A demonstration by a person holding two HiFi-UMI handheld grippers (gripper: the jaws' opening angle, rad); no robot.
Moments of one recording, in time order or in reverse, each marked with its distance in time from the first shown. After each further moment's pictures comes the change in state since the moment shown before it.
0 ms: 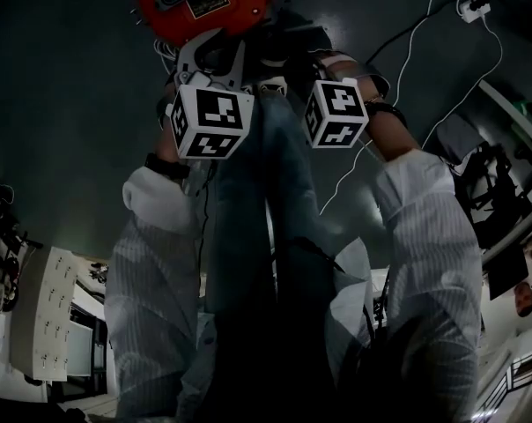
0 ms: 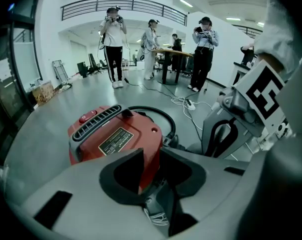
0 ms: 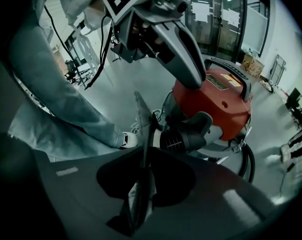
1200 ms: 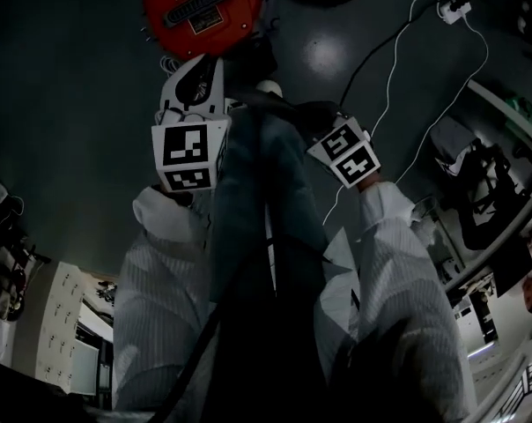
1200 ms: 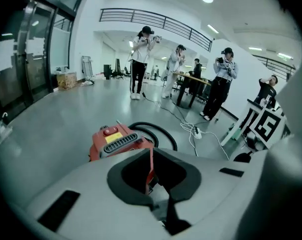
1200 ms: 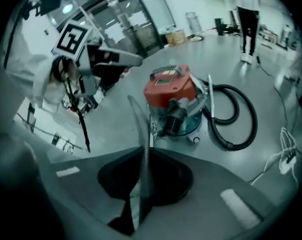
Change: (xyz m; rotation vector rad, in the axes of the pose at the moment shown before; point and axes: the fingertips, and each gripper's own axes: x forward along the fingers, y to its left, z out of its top) left arm -0.094 0.011 0.052 -0.291 -0.199 0.072; right arm -0.086 0.052 0.009 0.837 -0.268 -0.050
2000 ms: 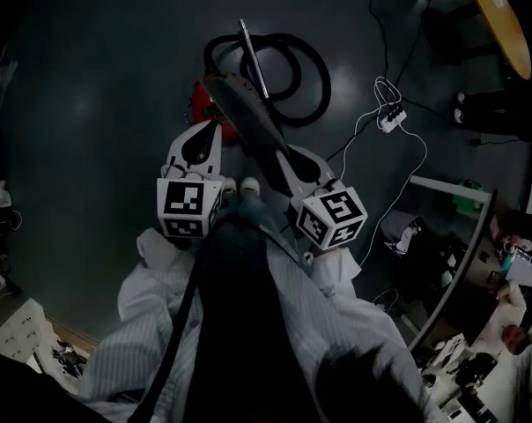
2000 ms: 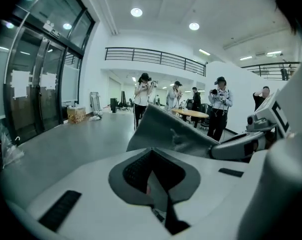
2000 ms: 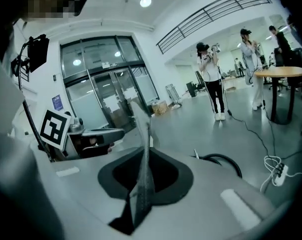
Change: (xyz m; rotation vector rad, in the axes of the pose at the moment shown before) left arm -0.284 -0.083 0.254 0.034 -0.316 0.088; right arm -0.364 0.140 0.227 0.112 -0.767 -0.150
